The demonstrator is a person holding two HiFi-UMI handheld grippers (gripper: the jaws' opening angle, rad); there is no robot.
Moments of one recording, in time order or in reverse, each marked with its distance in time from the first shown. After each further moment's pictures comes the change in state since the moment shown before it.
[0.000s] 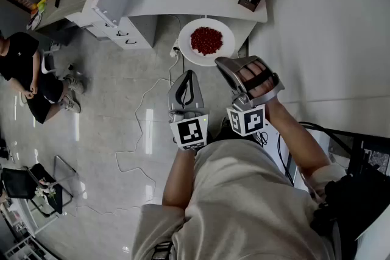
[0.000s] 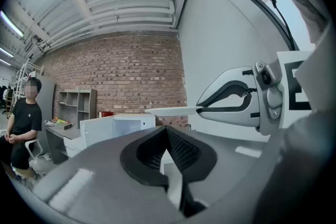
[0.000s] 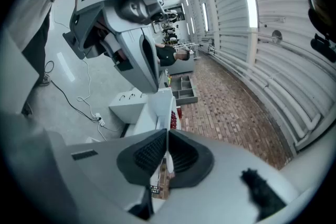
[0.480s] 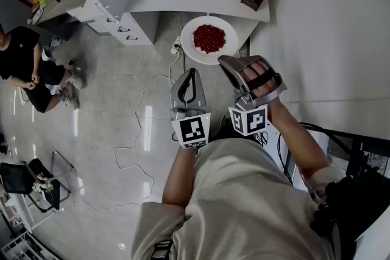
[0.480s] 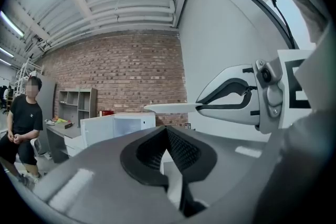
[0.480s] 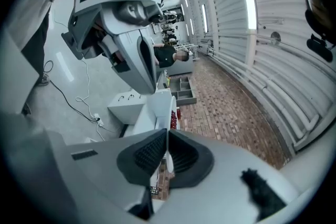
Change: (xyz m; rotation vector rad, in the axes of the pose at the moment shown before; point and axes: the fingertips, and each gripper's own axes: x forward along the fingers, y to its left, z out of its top) left arm 0.000 -0.003 -0.003 0.002 0.010 -0.002; right arm -0.002 -0.002 0.000 0.001 -0.005 -0.014
